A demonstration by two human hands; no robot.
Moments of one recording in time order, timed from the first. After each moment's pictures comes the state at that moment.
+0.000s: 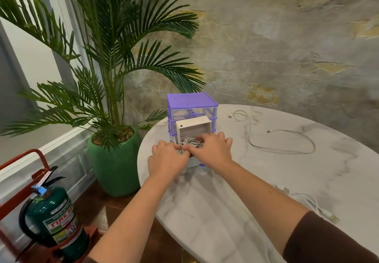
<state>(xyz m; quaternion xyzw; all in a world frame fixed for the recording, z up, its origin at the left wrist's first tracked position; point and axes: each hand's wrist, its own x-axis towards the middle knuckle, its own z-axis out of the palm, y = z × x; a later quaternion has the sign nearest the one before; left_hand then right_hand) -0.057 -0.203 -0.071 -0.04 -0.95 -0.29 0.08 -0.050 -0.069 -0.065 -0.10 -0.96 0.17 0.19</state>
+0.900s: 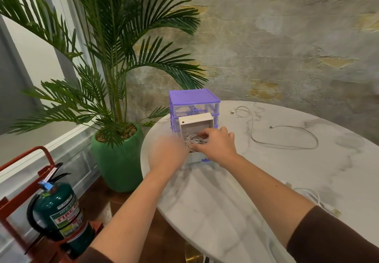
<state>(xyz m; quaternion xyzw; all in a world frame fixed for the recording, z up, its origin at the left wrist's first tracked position) -0.061 -0.208 -0.071 -0.03 -0.95 -0.31 0.09 -0.045 -0.061 -0.057 -0.08 -0.96 0.21 0.17</state>
